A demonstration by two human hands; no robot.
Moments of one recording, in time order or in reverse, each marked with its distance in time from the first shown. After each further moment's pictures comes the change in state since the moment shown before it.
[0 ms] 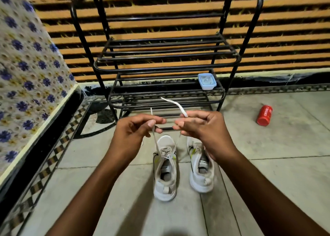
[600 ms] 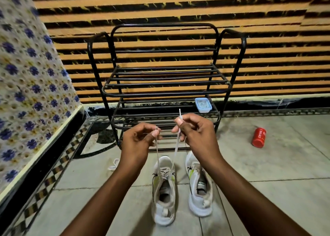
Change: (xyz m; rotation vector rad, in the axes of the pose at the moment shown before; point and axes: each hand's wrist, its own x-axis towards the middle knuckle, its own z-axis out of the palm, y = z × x) left_hand 0.019 0.008 0.016 -0.135 0.228 -0.021; right_hand 0.011 -0.030 0.026 -0.195 0.074 -0.342
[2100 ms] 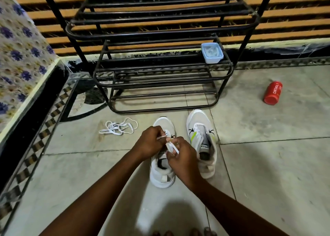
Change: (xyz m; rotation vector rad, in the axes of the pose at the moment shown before) left_hand 0.005 -0.193 0.016 0.710 -0.500 -0.276; right_hand -0.112 0.218 0.036 -0.611 0.012 0.347
